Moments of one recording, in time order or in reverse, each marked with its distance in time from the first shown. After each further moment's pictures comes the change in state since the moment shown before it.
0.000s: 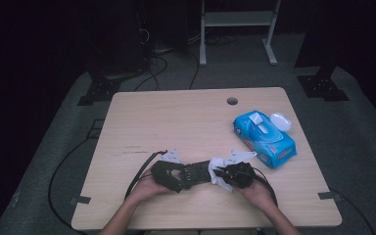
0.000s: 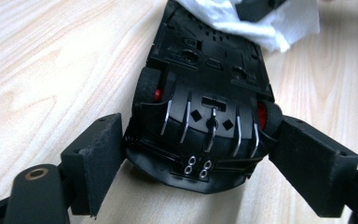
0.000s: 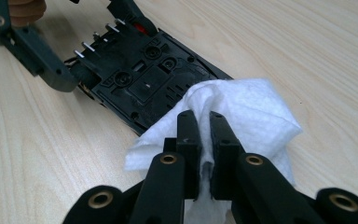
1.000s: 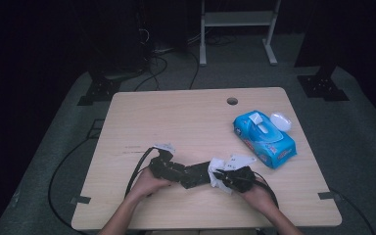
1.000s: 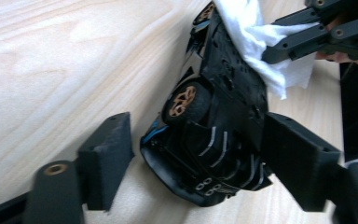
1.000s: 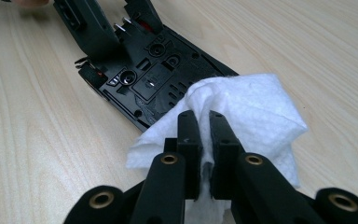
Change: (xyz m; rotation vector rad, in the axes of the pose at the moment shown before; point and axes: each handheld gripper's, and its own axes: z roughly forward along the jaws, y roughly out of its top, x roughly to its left) left arm 0.022 0.000 -0.003 -0.006 -0.116 -0.263; right arm 0.010 -0.005 -0.003 -0.017 -0.021 -0.073
